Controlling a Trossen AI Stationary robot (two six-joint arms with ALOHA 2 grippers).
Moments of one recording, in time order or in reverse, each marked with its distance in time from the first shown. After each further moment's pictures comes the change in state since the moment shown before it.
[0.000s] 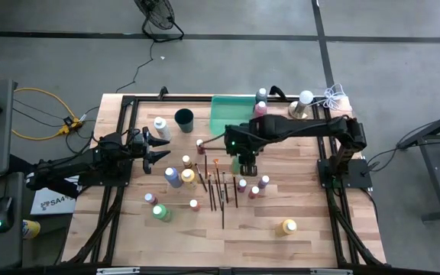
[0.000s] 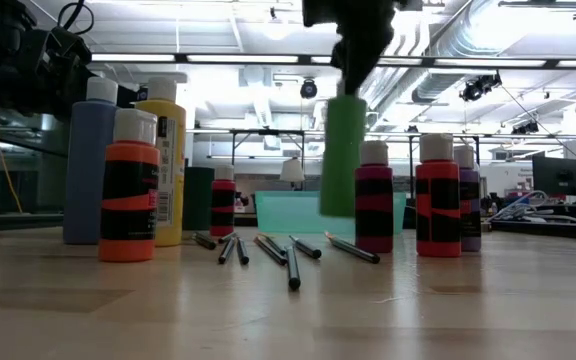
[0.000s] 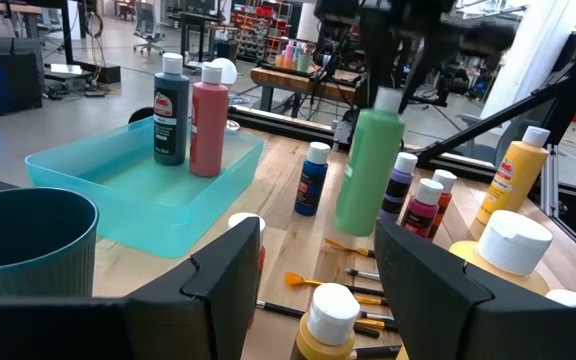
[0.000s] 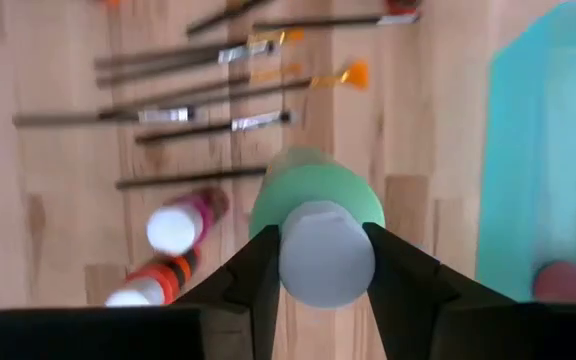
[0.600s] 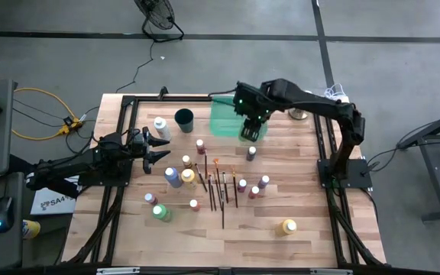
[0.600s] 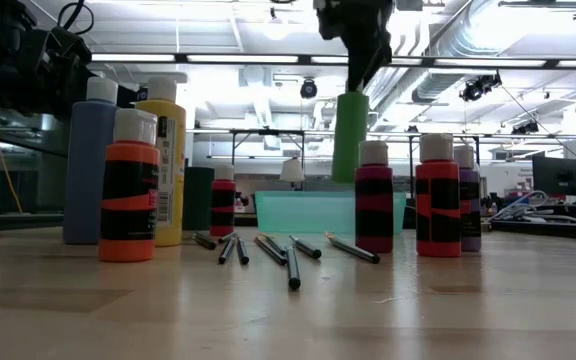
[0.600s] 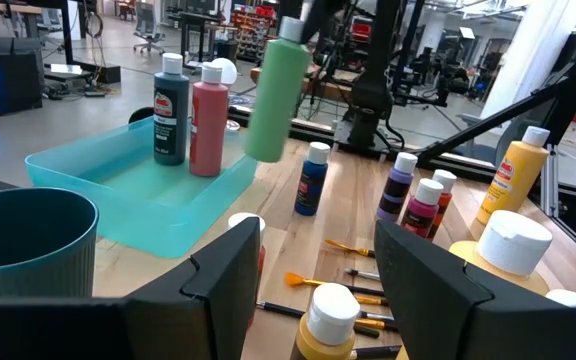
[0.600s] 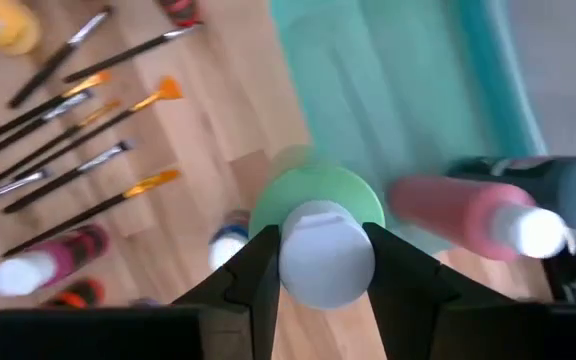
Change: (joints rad) left arm 0.000 0.000 0.000 0.000 0.000 0.000; right arm -0.271 -0.002 0.177 -0.188 0.082 0.064
